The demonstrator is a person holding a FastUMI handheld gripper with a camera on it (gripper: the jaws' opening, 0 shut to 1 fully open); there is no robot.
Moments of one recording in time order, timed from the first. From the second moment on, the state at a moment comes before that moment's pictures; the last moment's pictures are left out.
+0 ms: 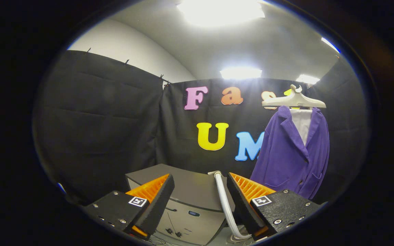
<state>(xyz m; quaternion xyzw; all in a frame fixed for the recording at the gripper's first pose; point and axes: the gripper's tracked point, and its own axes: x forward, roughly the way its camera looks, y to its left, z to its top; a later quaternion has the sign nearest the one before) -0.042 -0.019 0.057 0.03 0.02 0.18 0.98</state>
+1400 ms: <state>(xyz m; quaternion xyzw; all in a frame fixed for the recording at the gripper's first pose) 0.319 0.015 -0.091 0.10 0.39 -0.02 0.92</state>
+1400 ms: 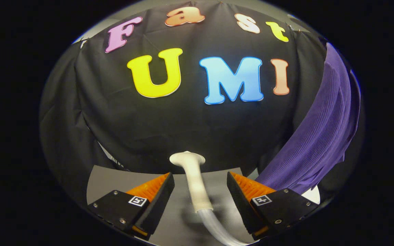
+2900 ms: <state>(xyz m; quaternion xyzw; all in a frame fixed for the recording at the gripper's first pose) 0.335 0.045 -0.171 0.02 0.42 -0.02 0.91</state>
